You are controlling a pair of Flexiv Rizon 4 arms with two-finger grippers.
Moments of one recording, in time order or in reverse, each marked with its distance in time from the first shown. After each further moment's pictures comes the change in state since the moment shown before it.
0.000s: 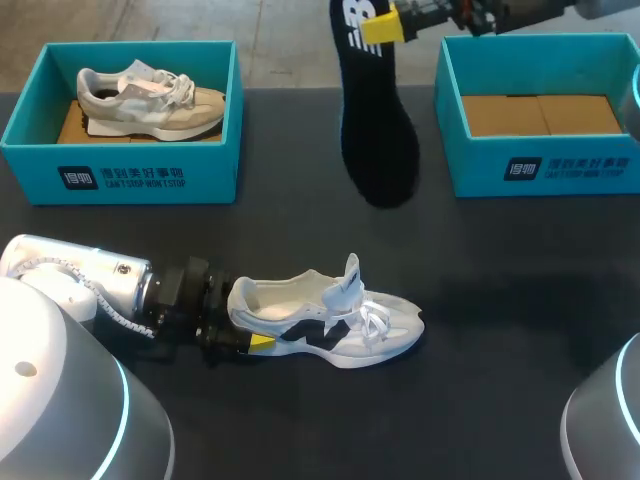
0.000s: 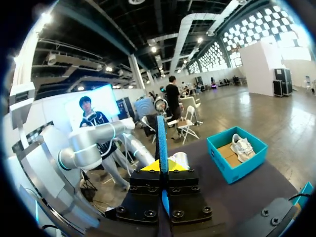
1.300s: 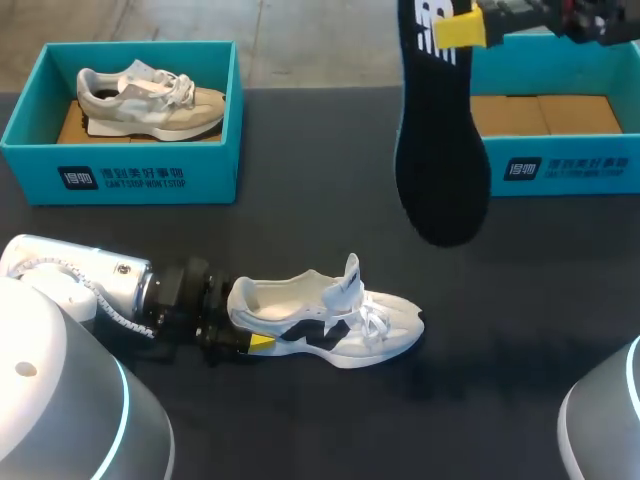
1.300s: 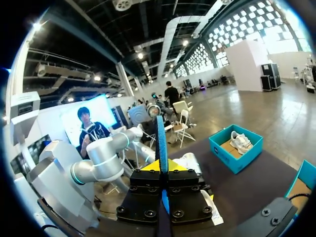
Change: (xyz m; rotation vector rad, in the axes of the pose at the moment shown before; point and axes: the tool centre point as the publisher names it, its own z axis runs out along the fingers) left arm 0.000 0.000 0.000 0.000 0.000 0.000; right arm 0.110 0.011 -0.056 -0.062 -0.065 0.082
